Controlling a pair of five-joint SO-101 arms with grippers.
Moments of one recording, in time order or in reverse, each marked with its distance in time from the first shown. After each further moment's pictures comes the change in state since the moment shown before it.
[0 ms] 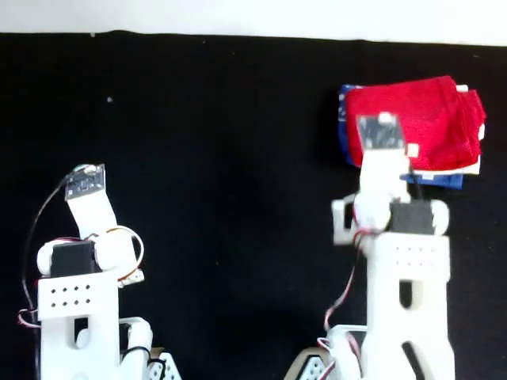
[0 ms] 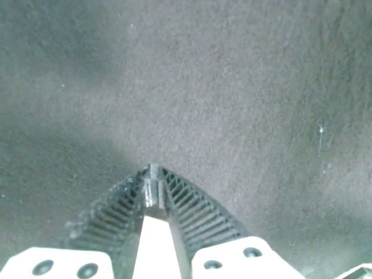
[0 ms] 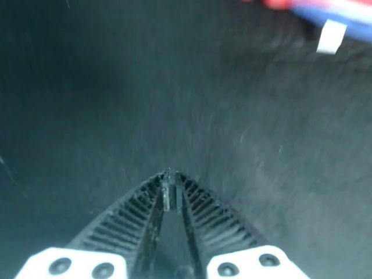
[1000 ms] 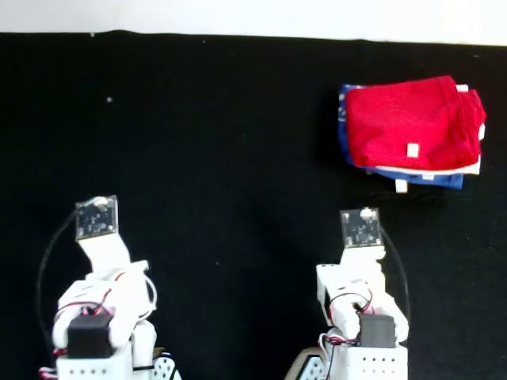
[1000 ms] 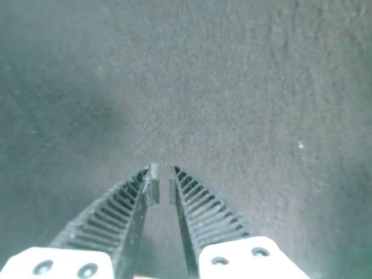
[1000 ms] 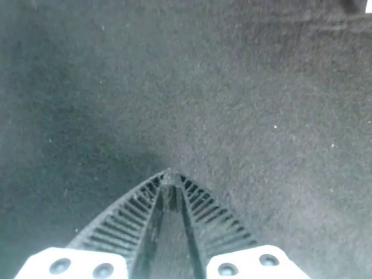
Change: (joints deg) left arm 6.1 -42.5 23.6 0.9 0.1; right arm -0.1 -59.9 56.1 -12.1 0.0
